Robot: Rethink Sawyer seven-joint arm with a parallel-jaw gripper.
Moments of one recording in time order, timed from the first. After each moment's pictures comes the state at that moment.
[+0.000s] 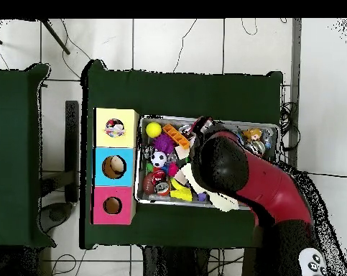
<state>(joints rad) -0.40 -0.87 0.03 1.76 0.11 0.31 1.85</state>
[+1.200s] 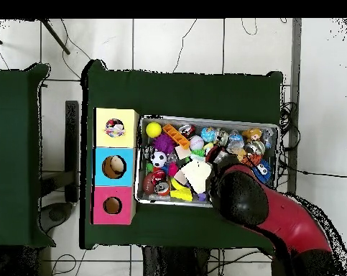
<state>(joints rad) -0.66 -0.96 0.23 2.00 -0.03 0.21 1.85</state>
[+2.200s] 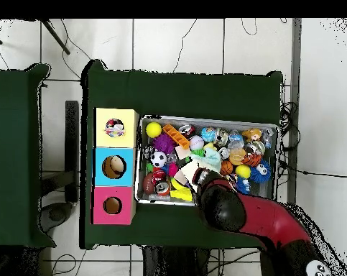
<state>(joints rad) -0.64 -0.88 0.21 2.02 -0.24 0.27 1.85</state>
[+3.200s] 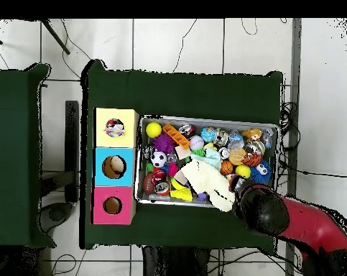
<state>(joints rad) -0.80 -0.85 0.22 1.92 -0.41 0.39 1.85</state>
